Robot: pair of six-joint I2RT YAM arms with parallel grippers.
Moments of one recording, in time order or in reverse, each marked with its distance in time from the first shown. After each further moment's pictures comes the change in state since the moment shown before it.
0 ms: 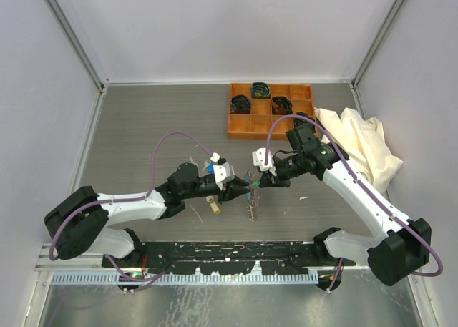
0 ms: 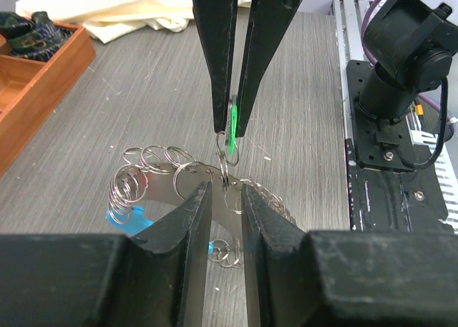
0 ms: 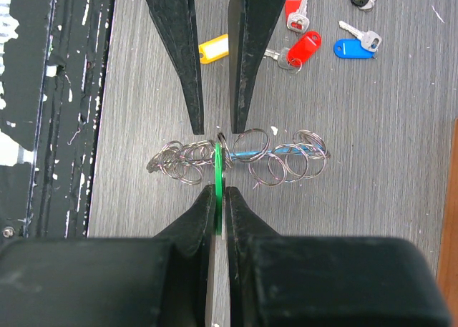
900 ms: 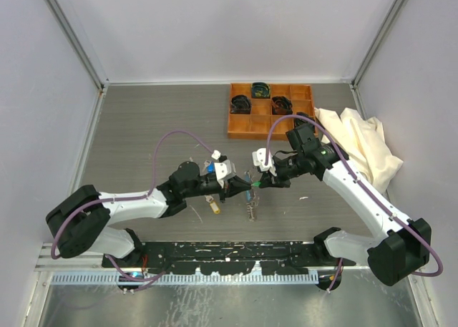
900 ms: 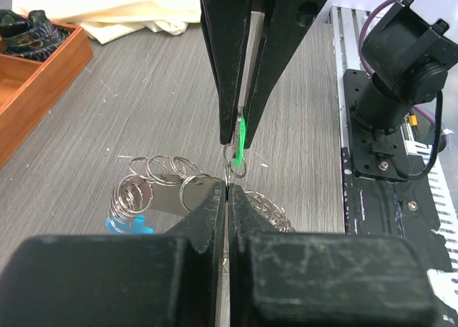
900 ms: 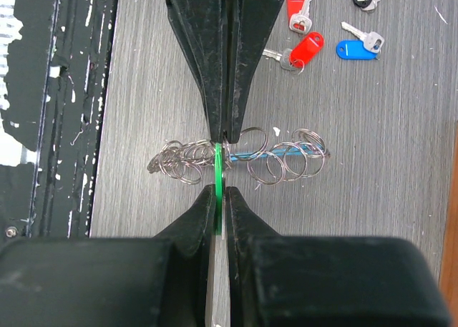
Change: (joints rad) left arm 0.000 0.024 0.021 0.005 0.001 -0.042; right arm 0.000 0.000 0.000 -0.003 -0.004 0.000
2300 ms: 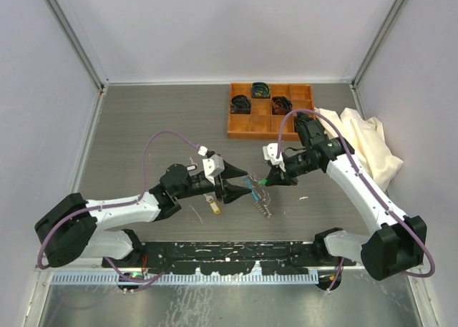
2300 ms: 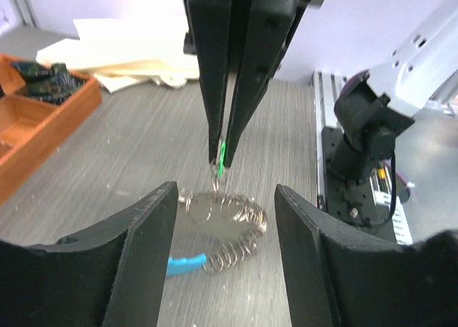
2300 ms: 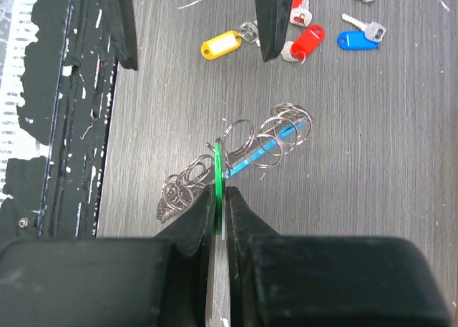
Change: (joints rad) left arm 0.000 -0.126 -0.034 0.029 -0.034 -0.113; right arm -0.135 0.027 0.020 -0.116 -0.111 -0.129
